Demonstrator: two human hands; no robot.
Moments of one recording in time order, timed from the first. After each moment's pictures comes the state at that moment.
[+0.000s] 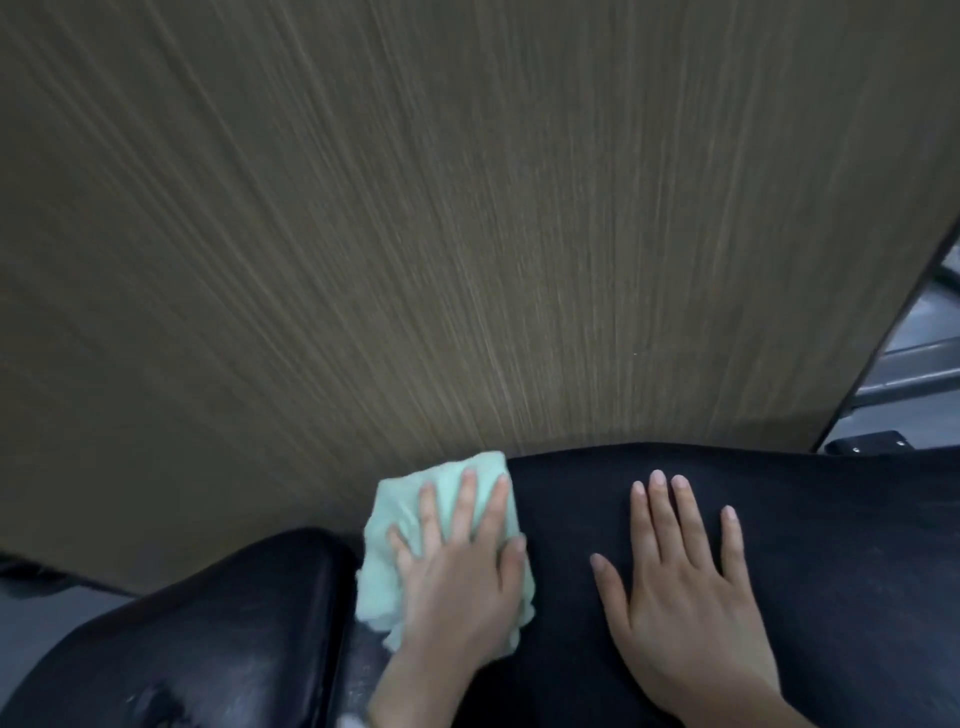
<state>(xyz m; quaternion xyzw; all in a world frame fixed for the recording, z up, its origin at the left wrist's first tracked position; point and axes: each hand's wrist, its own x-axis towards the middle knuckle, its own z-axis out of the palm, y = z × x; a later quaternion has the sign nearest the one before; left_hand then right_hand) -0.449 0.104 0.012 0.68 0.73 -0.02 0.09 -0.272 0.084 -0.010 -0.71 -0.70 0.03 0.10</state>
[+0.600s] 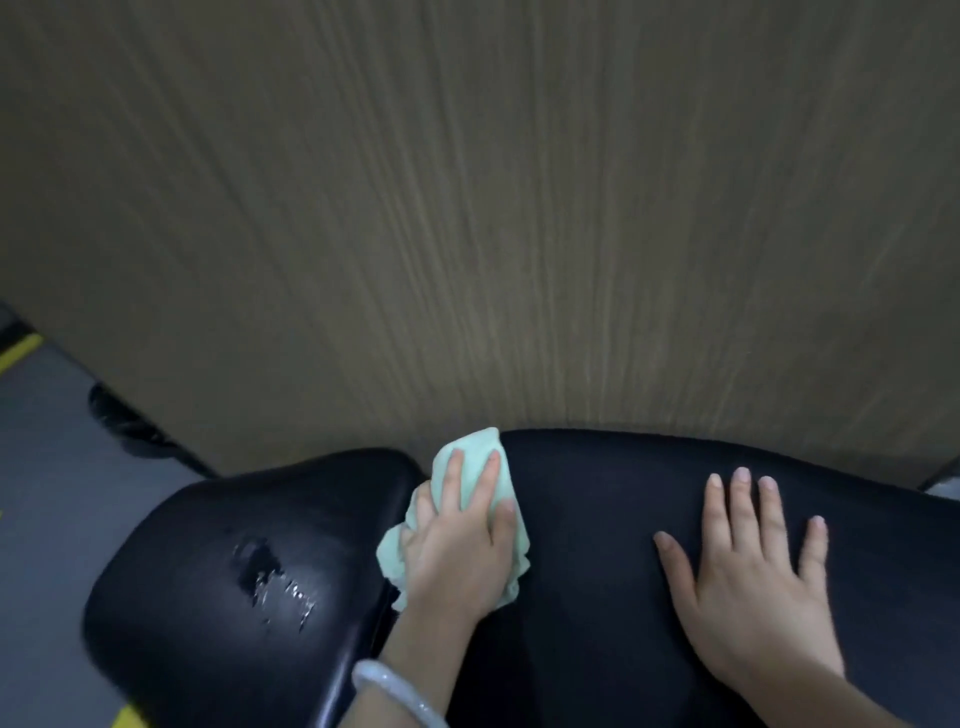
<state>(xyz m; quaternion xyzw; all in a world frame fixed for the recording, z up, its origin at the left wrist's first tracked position) -0.491 0.070 0.016 0.55 0.82 0.05 0.13 -0.273 0.085 0.007 -0.69 -0.72 0.05 -0.05</state>
